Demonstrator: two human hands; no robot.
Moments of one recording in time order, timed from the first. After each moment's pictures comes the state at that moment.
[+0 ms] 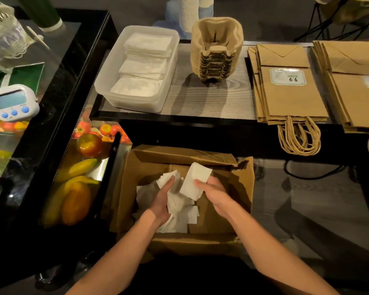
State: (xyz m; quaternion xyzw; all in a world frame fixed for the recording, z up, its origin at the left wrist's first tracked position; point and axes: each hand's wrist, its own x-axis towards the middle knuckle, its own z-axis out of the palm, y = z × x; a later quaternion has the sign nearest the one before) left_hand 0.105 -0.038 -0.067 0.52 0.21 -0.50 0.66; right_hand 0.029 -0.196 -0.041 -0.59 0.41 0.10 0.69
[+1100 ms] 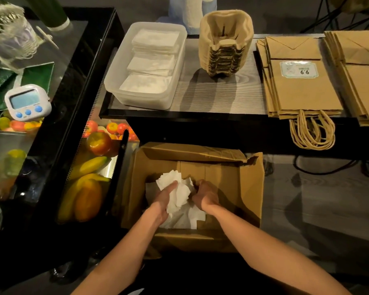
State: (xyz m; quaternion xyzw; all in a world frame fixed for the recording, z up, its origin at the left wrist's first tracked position) left_hand 0.120 -0.007 -0.100 0.63 0.29 -0.46 0.56; right_hand 0.053 -0.148 -0.076 -0.78 0.39 0.22 0.43
